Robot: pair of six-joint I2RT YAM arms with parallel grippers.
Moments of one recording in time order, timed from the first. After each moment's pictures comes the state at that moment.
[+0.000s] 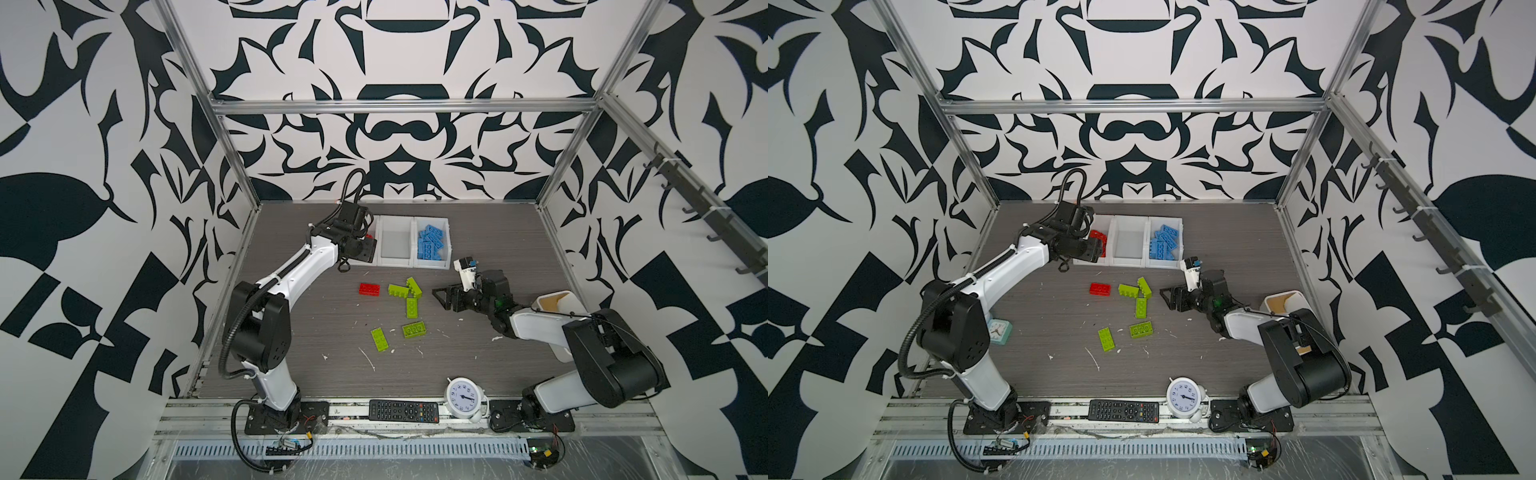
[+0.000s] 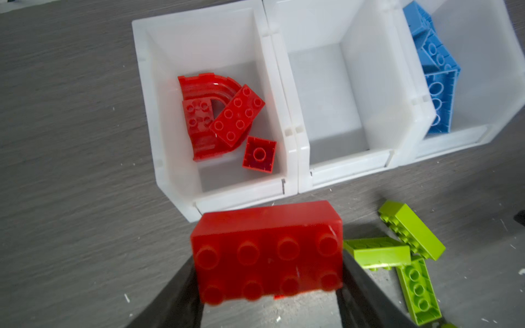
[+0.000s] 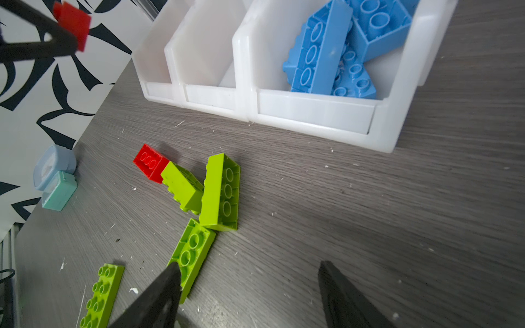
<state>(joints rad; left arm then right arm) -0.43 1.77 1.47 -0.65 -0.02 -0.10 0.34 1.48 0.47 0.43 -0.44 0.32</state>
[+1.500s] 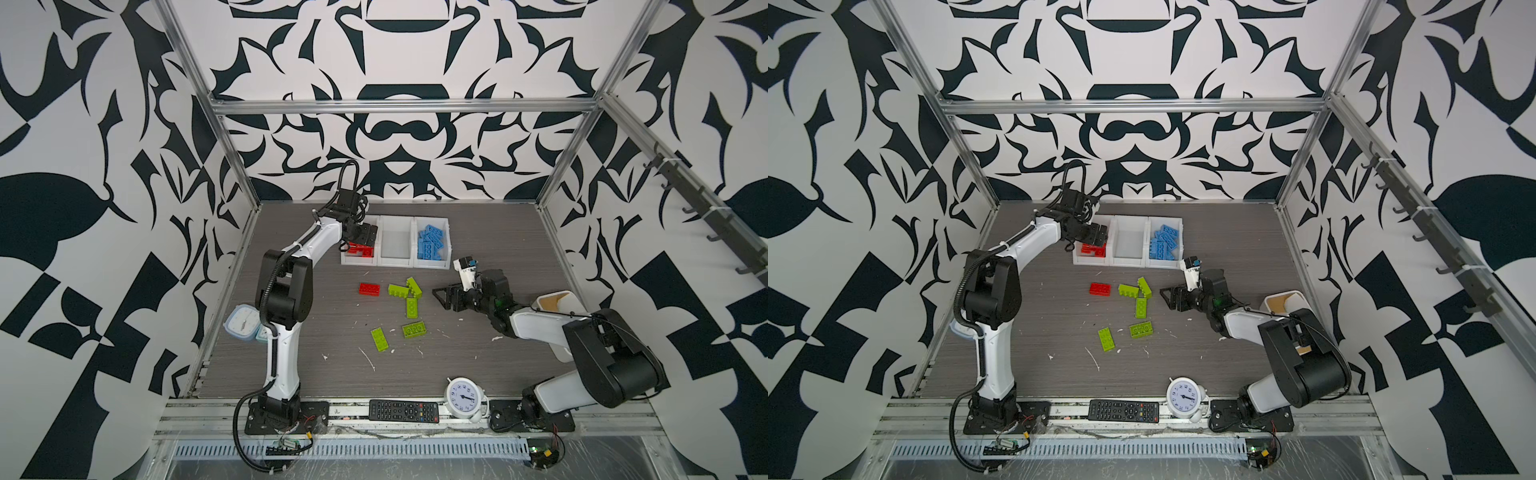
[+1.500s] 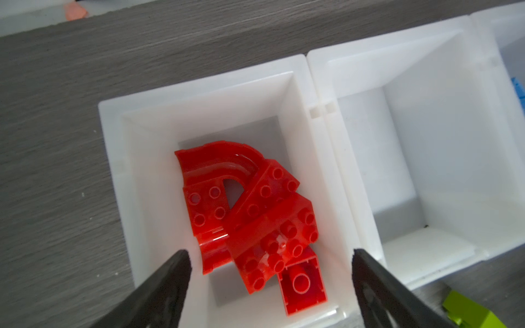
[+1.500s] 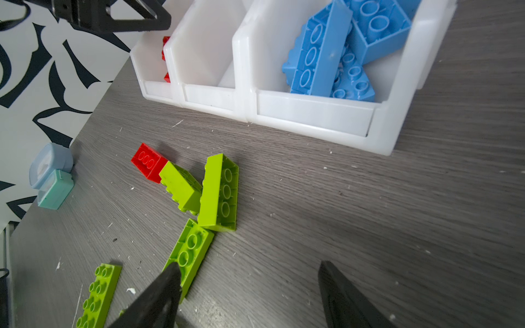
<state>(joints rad) -0.33 2.10 1.74 -0.60 0.11 0.00 0.34 1.48 0.47 0.42 -0.43 0.31</state>
